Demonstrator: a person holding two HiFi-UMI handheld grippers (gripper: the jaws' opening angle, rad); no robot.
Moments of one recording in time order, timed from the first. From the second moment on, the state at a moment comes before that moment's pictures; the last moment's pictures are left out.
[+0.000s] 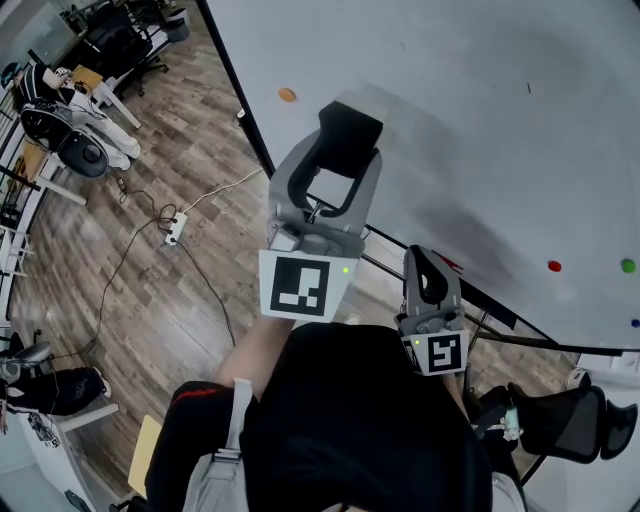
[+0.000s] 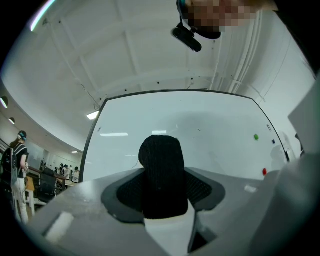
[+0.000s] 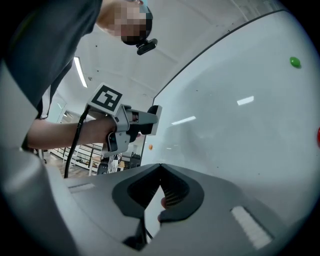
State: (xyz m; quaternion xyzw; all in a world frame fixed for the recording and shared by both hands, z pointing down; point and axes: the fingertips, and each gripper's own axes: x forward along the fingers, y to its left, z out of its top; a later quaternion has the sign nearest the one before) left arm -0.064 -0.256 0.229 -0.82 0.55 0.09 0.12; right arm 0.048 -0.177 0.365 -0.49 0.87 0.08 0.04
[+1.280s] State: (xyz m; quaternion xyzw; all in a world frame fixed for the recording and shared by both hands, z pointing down) left arm -0.086 -0.162 0.325 -0.81 0.58 0.06 0.10; right arm 0.036 -0.148 0.352 -0.43 0.90 0.10 0.05
